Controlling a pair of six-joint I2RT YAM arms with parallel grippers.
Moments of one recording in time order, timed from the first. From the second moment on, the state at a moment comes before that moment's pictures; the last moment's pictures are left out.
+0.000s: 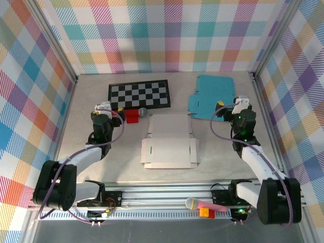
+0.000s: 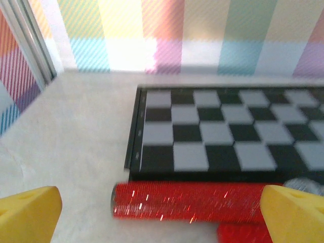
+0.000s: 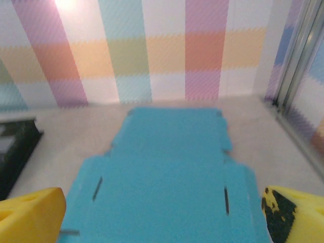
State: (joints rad) left arm -0.22 1.24 0.48 0.53 -0.33 -0.07; right arm 0.06 1.06 0.54 0.36 0.04 0.06
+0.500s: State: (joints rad) left arm -0.32 1.32 1.28 -0.44 -0.20 -0.74; right arm 0.11 1.09 1.35 -0.61 -0.07 0.63
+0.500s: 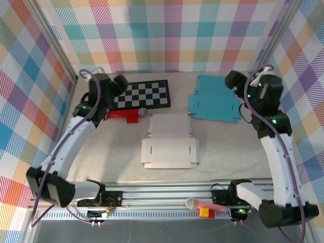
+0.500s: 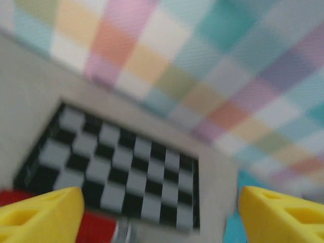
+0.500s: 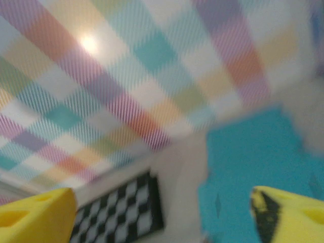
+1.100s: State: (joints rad) left arm -0.52 1.55 0.99 -0.66 0.14 -1.03; right arm 0.14 1.57 0.93 -0.71 -0.60 0.53
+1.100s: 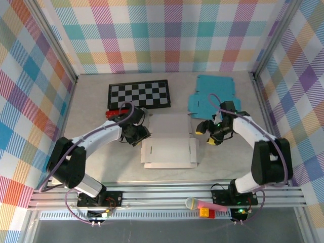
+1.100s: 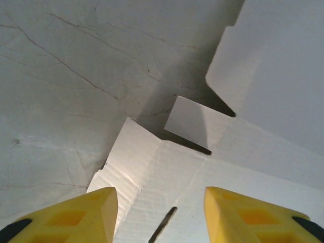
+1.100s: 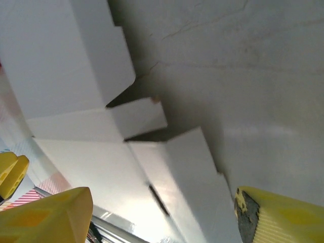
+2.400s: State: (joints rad) left arm -0.43 1.61 0.86 -0.48 0.24 -1.10; right arm 0.13 1.60 0.82 -0.47 -0.81 0.49
